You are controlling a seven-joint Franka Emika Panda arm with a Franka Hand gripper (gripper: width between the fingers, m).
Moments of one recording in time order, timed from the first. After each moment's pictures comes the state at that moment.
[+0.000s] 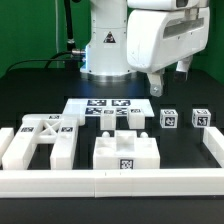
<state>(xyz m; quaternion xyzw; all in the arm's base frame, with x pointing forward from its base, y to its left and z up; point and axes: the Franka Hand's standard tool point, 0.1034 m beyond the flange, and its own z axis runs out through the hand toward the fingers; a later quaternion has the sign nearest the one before) 0.567 0.058 0.117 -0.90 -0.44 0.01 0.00</state>
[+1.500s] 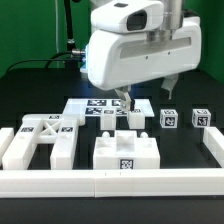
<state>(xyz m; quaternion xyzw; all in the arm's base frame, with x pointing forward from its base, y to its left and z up) 0.579 0.019 0.081 -0.97 -0.25 0.02 0.00</state>
